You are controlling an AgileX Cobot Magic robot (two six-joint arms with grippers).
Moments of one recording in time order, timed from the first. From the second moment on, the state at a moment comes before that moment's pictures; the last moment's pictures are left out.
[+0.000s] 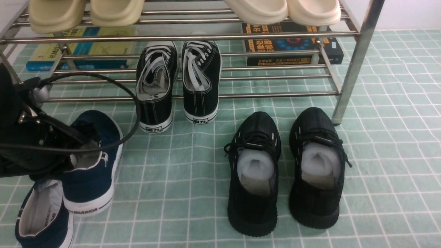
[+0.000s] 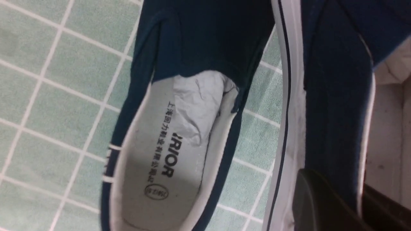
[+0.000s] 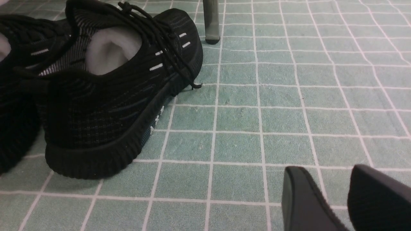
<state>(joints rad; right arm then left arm) 0.08 -0.01 0.01 0.05 0.39 0.04 -0.15 1.36 -0.95 0.09 0.85 -0.60</state>
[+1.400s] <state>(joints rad) 0.08 -0.01 0.01 0.05 0.39 0.04 -0.16 1.45 -0.96 -0.05 0.84 -0.46</state>
